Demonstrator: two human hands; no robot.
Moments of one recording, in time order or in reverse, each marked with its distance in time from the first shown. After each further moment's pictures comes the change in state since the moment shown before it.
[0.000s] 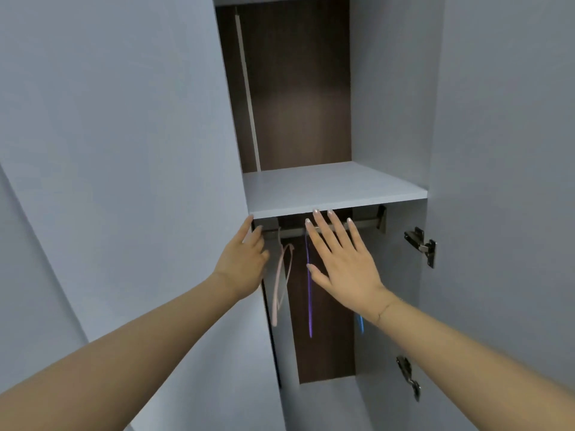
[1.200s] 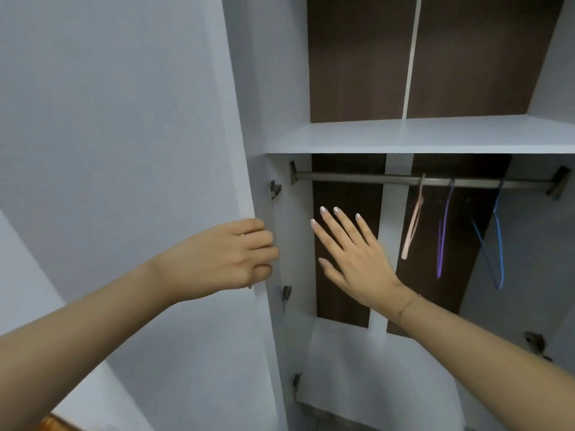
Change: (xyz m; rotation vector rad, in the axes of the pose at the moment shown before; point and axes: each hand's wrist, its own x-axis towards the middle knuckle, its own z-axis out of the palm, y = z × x) left_hand -0.372 -0.092 -0.014 0.004 0.310 0.279; right_hand -0.049 -0.258 -0.065 0.293 0.080 -0.404
